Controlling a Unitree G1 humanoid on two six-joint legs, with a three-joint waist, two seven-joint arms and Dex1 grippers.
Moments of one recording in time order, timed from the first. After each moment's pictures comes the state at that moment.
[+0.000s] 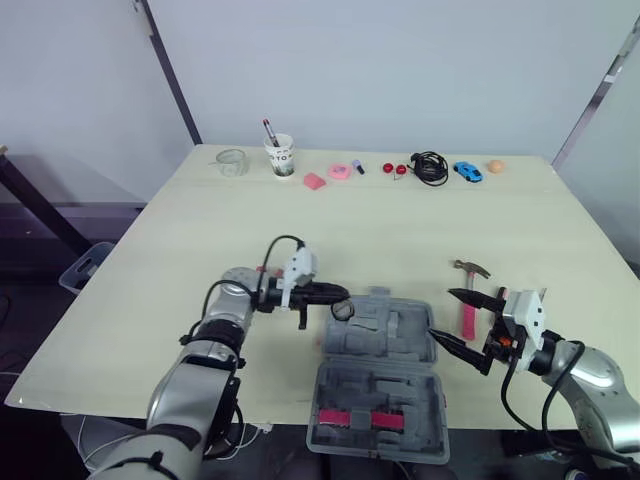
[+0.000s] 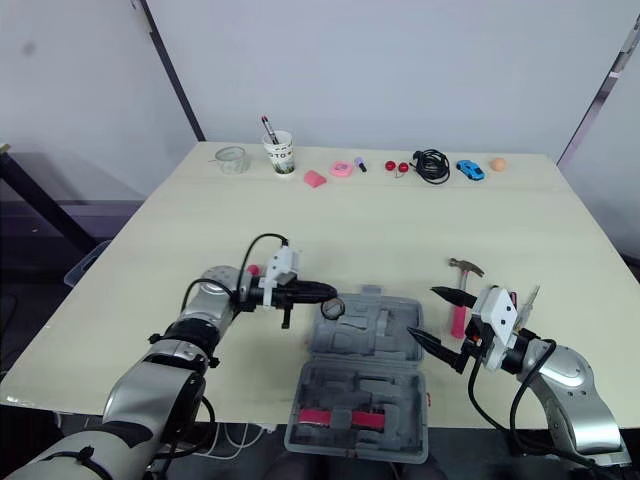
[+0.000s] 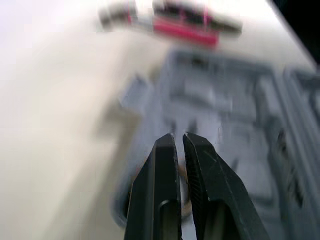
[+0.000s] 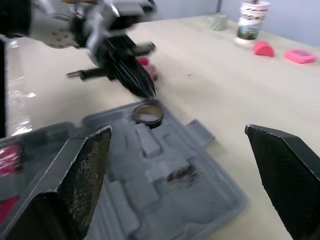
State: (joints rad) left arm -0.79 0.38 -0.05 1.00 -0.12 -0.31 -1.44; right arm 0.02 -0.54 -0.07 -0.20 0.43 0.06 0.92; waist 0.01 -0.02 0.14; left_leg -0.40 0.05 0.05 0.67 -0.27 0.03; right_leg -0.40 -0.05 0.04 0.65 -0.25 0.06
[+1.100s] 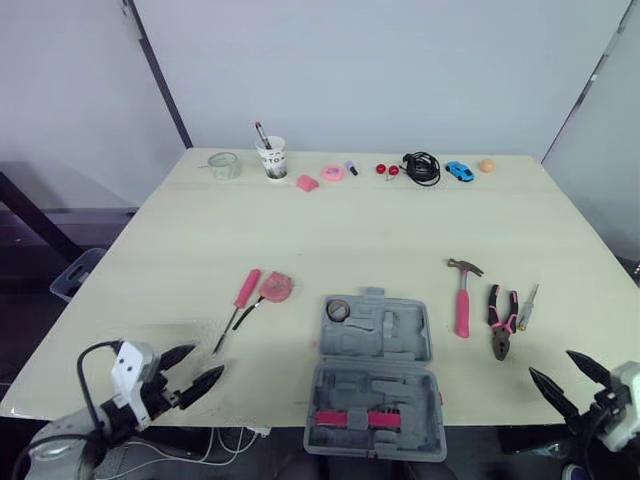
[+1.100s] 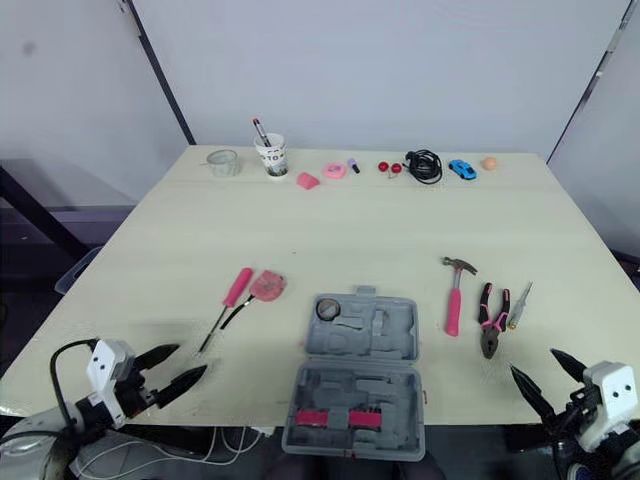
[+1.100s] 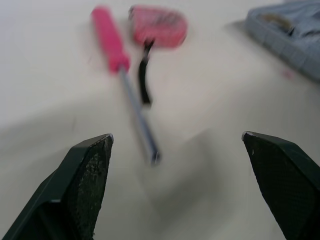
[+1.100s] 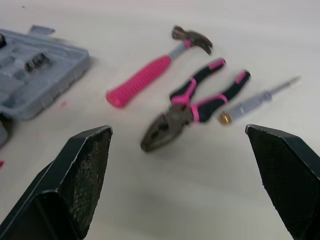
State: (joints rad) left arm 0.21 0.62 0.40 0.27 -0.39 -0.02 -1.04; right arm 0.45 -0.47 -0.44 -0.06 0.48 -0.04 0.81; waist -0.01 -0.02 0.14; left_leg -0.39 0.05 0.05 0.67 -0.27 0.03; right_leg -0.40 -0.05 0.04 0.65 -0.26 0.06
